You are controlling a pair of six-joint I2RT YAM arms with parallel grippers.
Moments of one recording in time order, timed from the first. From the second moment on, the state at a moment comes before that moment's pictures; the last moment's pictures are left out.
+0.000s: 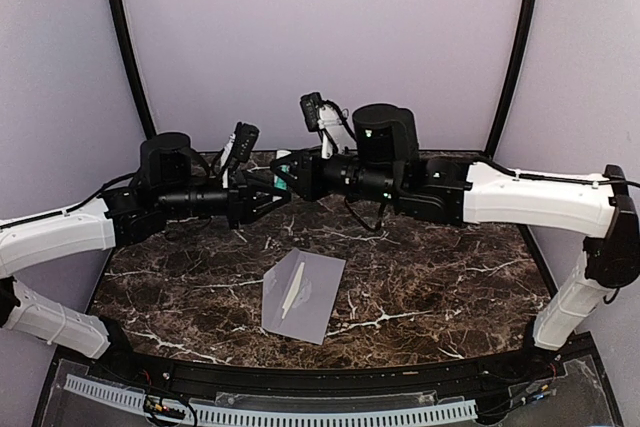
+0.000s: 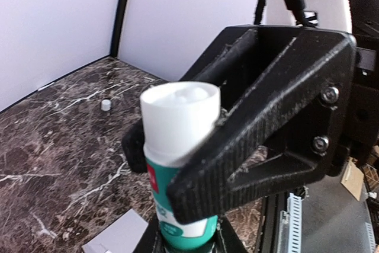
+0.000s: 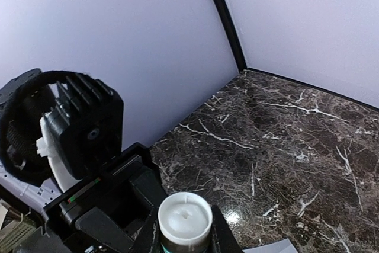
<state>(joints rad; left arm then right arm) -0.75 1.20 0.88 0.10 0.50 -0.19 1.11 1.61 1.40 0.03 0.01 0.40</state>
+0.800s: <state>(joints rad) -0.77 1.24 0.90 0.12 0.71 -0.17 1.03 1.54 1.30 0.10 -0.16 0.51</state>
